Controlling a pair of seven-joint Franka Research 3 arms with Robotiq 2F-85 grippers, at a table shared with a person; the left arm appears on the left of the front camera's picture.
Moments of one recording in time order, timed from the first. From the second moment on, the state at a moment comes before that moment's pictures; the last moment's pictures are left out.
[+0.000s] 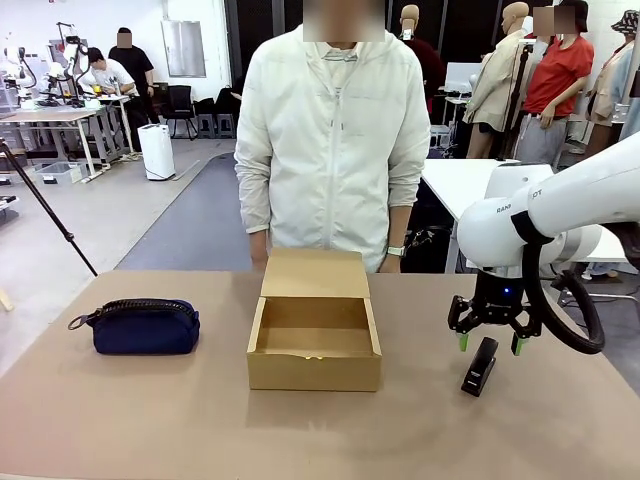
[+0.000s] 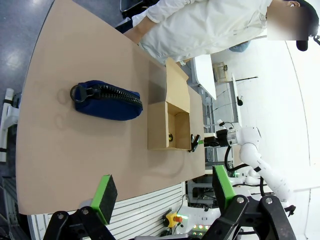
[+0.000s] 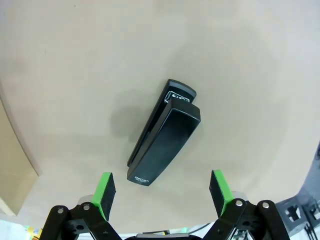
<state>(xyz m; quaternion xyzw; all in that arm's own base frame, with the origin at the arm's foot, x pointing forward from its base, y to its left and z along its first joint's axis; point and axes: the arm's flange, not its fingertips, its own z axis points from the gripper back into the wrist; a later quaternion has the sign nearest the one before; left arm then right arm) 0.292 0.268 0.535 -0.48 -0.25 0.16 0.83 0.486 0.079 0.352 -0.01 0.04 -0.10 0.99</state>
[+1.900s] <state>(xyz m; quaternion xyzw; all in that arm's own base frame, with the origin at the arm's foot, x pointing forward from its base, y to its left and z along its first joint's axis) 0.292 0.268 0.535 -0.48 -0.25 0.16 0.83 0.481 0.084 0.284 0.00 0.00 -0.38 0.92</state>
